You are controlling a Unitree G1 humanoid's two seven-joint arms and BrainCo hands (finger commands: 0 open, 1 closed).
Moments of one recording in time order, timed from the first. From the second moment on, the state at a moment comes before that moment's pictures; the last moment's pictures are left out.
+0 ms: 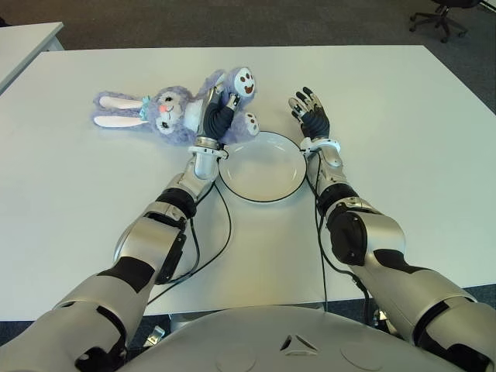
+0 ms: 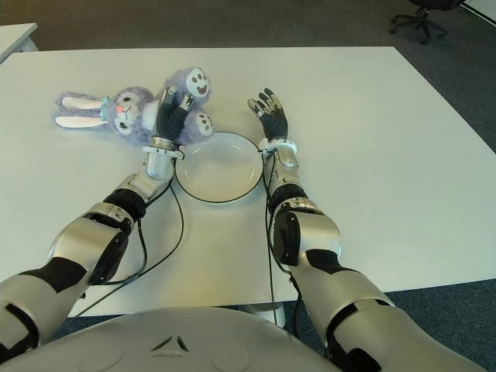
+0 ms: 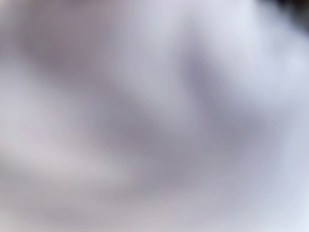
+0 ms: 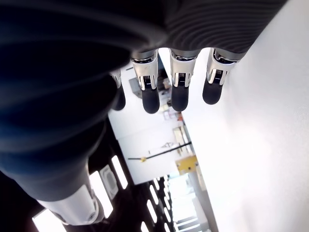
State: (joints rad) left arm -0.70 0.09 -0.17 1.13 0.38 -0.84 0.54; right arm -0.83 -0.01 -0.35 1.26 0.15 -0.40 0.14
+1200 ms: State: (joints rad) left arm -0.74 0.07 -0.18 1.13 0.42 -0.69 0.68; right arm -0.83 -0.01 -0.37 1.26 0.16 -0.40 0.14
